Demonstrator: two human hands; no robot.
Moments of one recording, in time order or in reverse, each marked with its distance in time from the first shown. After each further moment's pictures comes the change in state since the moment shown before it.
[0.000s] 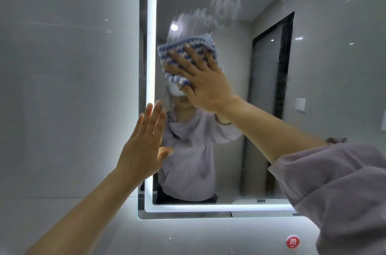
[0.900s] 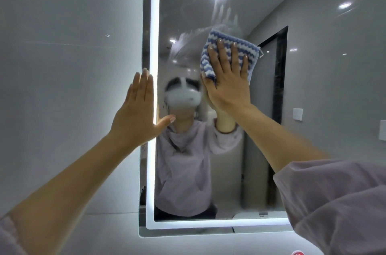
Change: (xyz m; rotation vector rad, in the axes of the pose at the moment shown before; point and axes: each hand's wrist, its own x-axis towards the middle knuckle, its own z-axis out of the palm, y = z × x) left_hand 0.071 -0.031 -0.053 0.021 0.071 -0.079; right_hand -0.002 0.032 -0.012 0.071 0.108 0.486
